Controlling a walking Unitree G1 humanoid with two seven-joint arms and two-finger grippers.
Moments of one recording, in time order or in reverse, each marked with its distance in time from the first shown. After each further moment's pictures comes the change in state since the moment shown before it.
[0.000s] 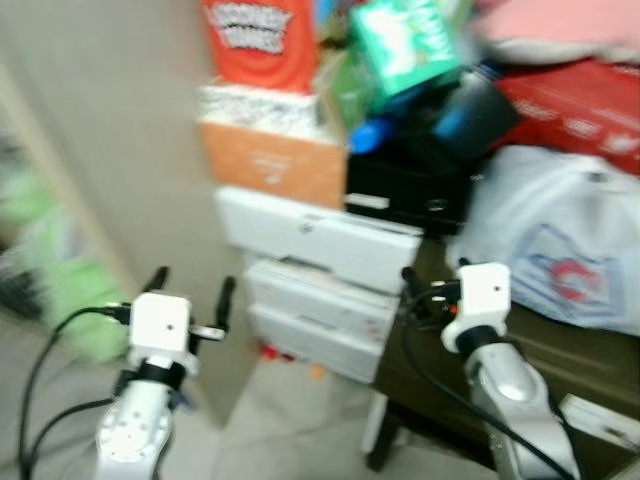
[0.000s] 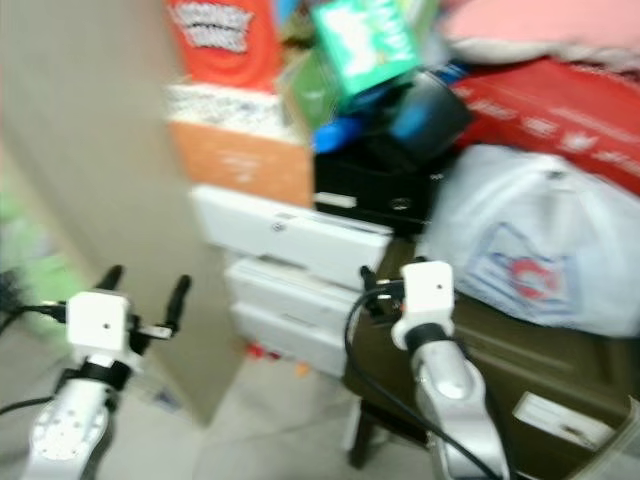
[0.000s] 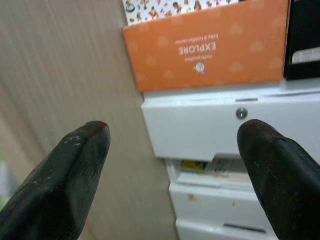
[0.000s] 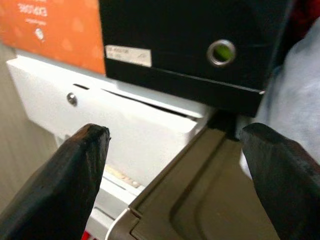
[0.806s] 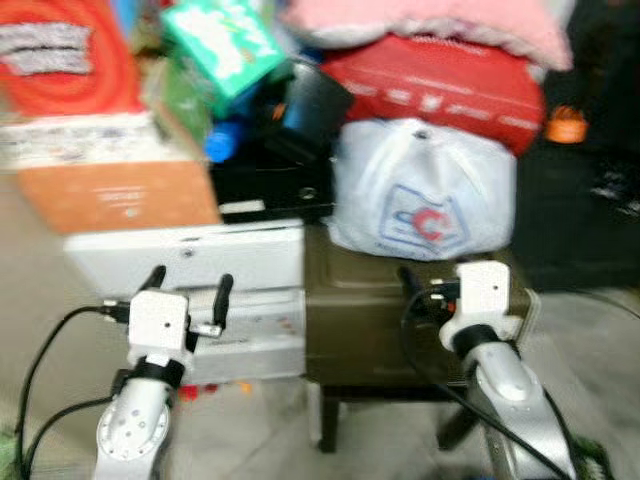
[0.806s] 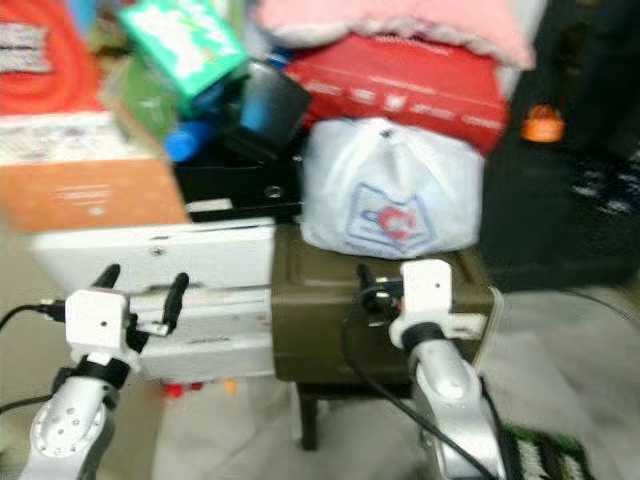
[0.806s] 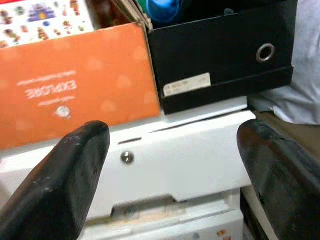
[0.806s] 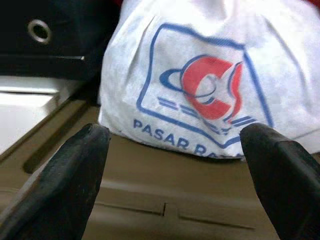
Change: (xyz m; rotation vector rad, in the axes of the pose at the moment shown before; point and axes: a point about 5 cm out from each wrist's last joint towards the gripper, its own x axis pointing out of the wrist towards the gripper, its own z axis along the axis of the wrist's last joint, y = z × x) left arm 0.002 0.001 0.001 -0.011 -0.004 0.016; right arm 0.000 0.000 0.001 0.007 -0.007 -0.018
